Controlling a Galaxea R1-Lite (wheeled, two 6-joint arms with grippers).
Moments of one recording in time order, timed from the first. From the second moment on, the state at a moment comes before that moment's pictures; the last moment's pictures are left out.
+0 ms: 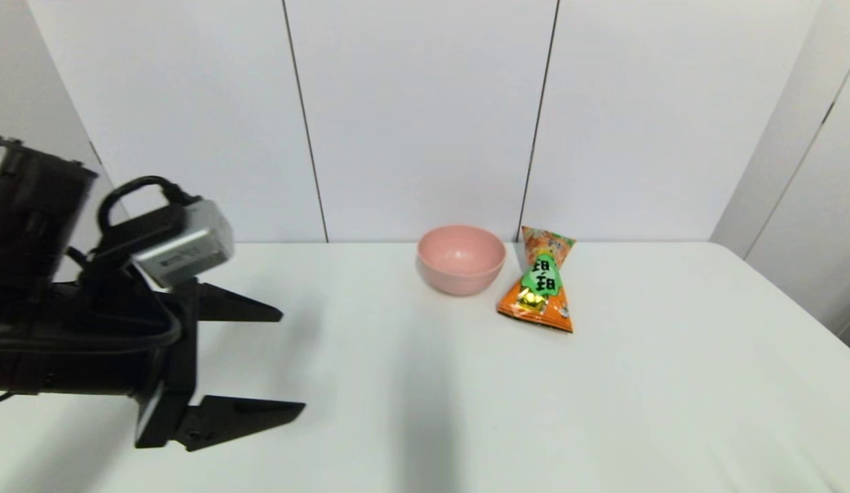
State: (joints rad) left arm -0.43 1.31 -0.98 0.38 -0.50 0.49; right arm 0.00 0.00 -0.01 0.03 -0.01 0.03
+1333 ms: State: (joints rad) left arm 0.00 0.09 -0.06 -0.11 0.03 0.14; right arm 0.00 0.00 -0.01 0.03 -0.01 0.03
